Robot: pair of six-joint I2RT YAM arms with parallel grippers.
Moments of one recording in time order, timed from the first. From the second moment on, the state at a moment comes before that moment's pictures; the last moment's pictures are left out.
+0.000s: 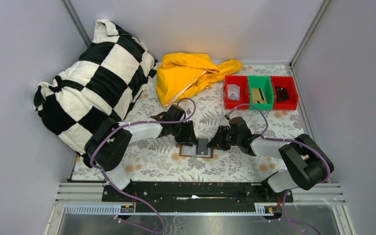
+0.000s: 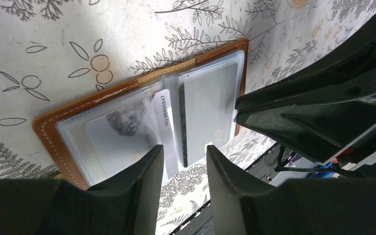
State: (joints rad) left arm -0.67 1.69 0.88 -0.17 0.45 -0.75; right arm 0.55 1.45 0.44 0.23 -0.39 0.86
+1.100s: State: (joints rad) left arm -0.68 1.59 0.87 -0.15 0.49 -0.73; right arm 0.54 1.44 0.39 0.41 -0.41 0.92
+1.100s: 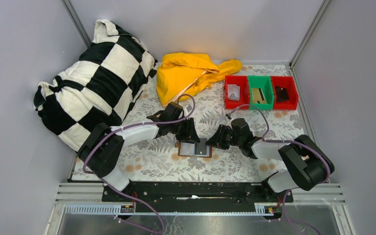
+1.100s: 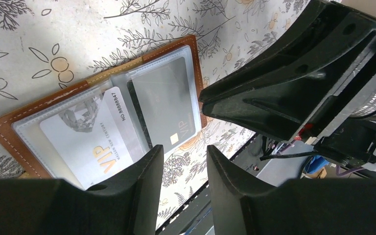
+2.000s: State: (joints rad) left arm -0.68 1.66 0.80 -0.09 0.46 -0.73; right arm 0.54 1.51 0.36 0.49 -0.41 0.95
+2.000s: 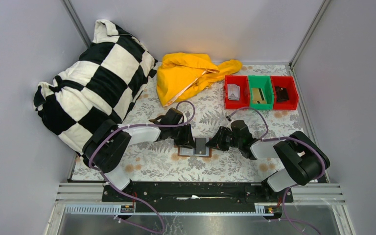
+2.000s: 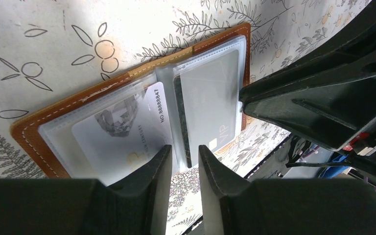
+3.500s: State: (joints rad) left arm -0.66 1.66 0.77 -0.03 0.46 -0.73; right arm 0.54 1.54 0.35 0.54 -0.44 0.98
